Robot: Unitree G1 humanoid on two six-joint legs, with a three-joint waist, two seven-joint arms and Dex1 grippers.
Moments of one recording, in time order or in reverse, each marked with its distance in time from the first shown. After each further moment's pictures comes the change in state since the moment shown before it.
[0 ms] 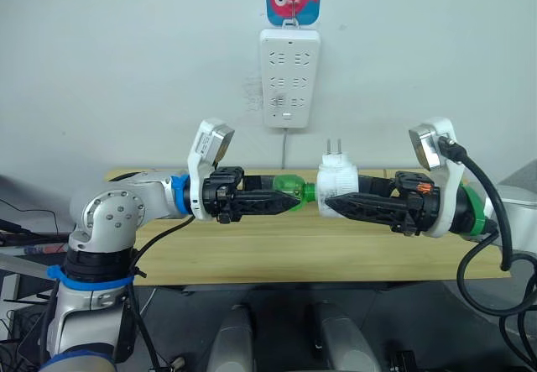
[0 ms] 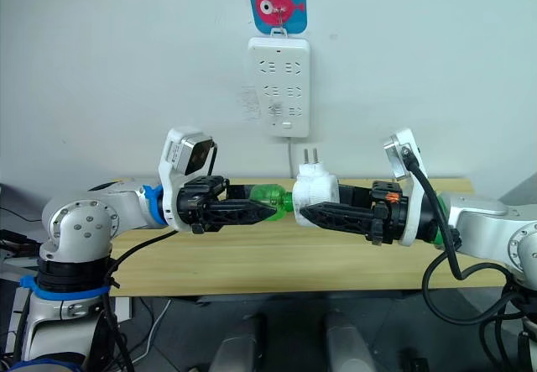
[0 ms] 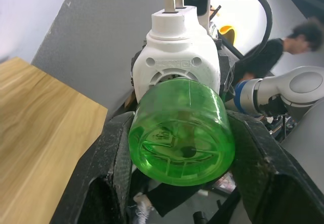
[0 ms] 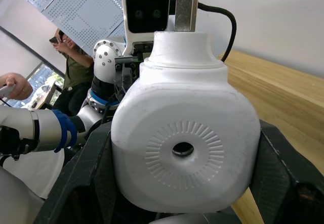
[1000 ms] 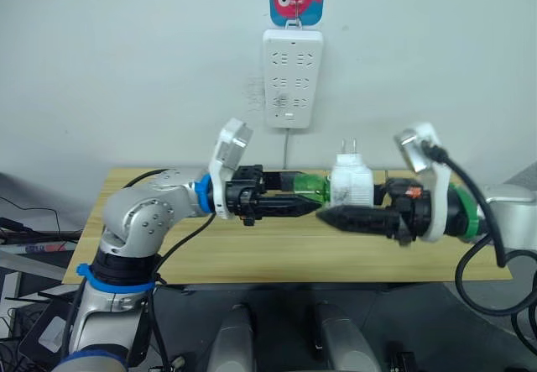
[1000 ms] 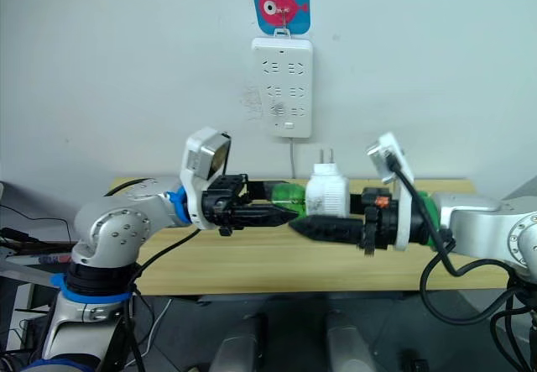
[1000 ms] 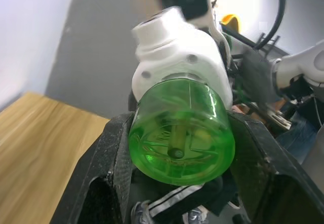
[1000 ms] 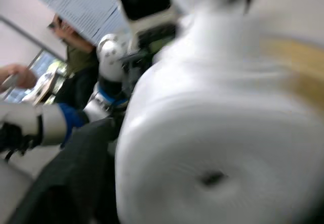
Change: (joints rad) left arm 0.005 -0.082 -0.123 -0.036 0.186 -0.242 -0.035; right arm -0.050 -0.089 0.129 -0.017 0.126 0.003 -0.098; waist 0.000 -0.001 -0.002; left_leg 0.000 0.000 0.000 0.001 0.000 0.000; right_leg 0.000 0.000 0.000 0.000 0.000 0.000
